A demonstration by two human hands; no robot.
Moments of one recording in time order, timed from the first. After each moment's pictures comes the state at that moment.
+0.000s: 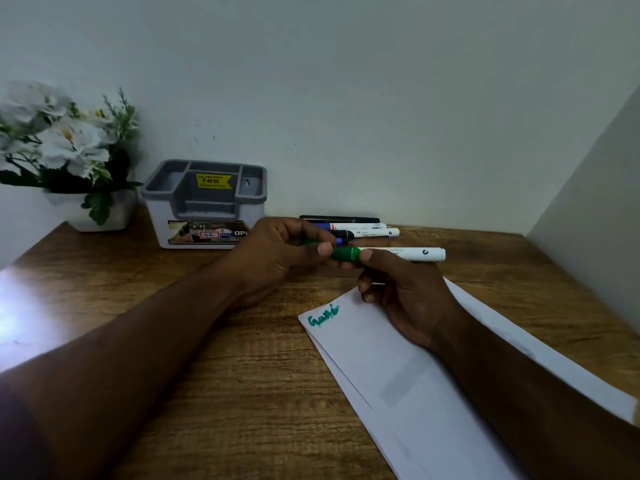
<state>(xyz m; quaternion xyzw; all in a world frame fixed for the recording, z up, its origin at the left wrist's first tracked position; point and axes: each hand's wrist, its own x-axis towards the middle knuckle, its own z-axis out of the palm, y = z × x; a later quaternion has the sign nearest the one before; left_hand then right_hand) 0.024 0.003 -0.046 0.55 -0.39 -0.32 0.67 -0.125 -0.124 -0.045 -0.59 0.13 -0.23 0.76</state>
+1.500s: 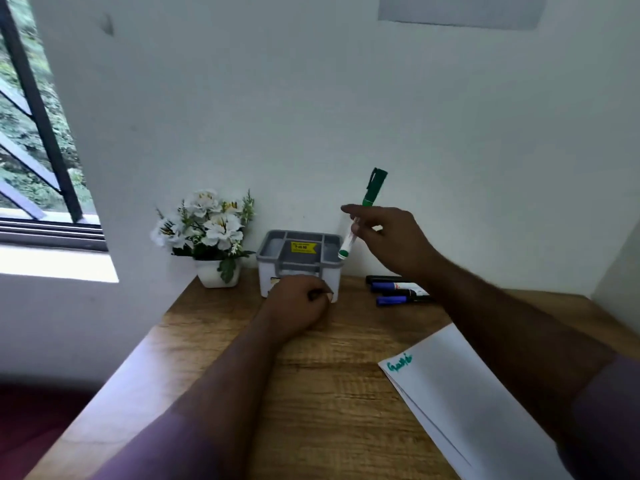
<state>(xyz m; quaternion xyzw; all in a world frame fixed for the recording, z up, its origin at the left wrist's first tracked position) 0.078 0.069 -0.048 0.82 -0.43 0.05 0.38 -0.013 -0.092 0.051 -0.90 0.00 -0.35 0.26</state>
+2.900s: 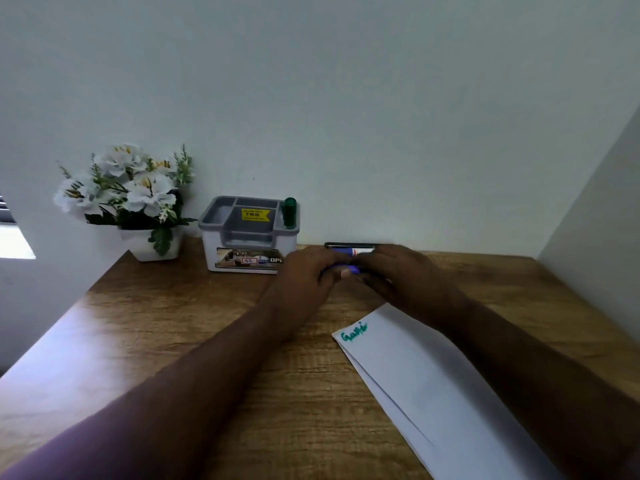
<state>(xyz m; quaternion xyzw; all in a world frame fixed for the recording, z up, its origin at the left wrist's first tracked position) 0.015 0.022 -0.039 0.72 -0.52 0.07 0.45 -0.102 -0.131 -0.009 -0.97 -0.05 -0.22 -0.02</state>
